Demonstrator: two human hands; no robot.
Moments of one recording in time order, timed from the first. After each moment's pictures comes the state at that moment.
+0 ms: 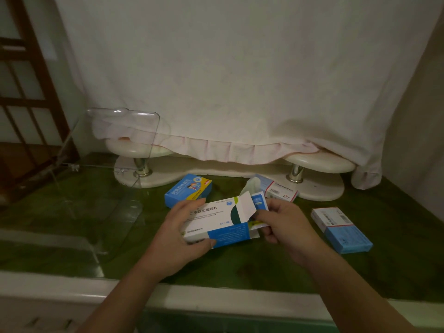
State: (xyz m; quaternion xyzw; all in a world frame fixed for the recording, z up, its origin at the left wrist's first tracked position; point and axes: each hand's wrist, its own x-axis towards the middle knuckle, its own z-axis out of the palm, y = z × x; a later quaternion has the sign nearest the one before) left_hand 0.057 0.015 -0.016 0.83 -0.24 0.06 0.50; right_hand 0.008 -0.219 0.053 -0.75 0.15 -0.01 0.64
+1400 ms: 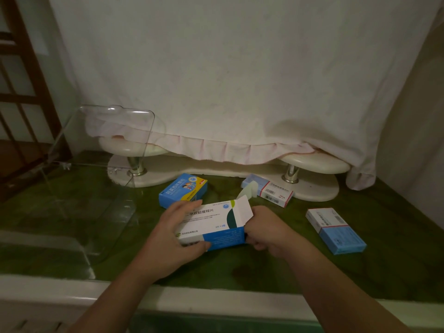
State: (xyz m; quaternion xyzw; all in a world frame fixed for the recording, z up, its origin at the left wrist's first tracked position) left_hand 0.058 0.016 -0.017 0.84 -0.24 0.05 0.48; right_hand 0.036 -0.200 0.047 -0.87 0.17 0.12 0.45
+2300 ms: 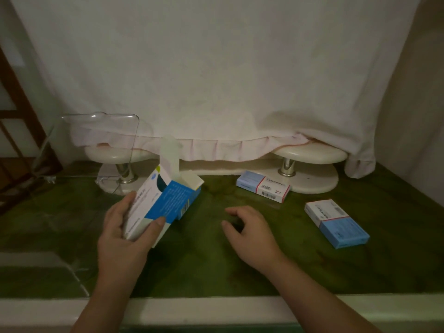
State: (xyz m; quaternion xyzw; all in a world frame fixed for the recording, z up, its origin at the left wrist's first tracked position) left_hand 0.054 0.031 -0.009 0.75 -0.05 0.21 0.62; right_hand 0.031 -0.206 -0.008 -0.91 0.01 -0.15 0.38
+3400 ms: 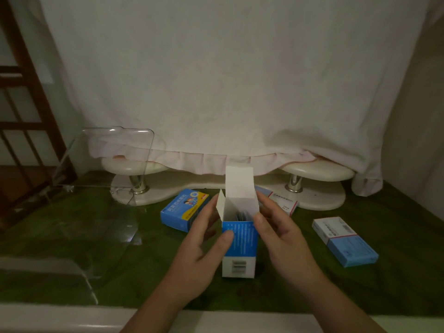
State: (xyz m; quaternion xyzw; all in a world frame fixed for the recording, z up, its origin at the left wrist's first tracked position) left_hand 0.026 -0.039 0.021 0.72 -0.26 0.00 0.64; right_hand -0.010 -0.213 0.046 -0.73 -0.03 -0.14 0.67
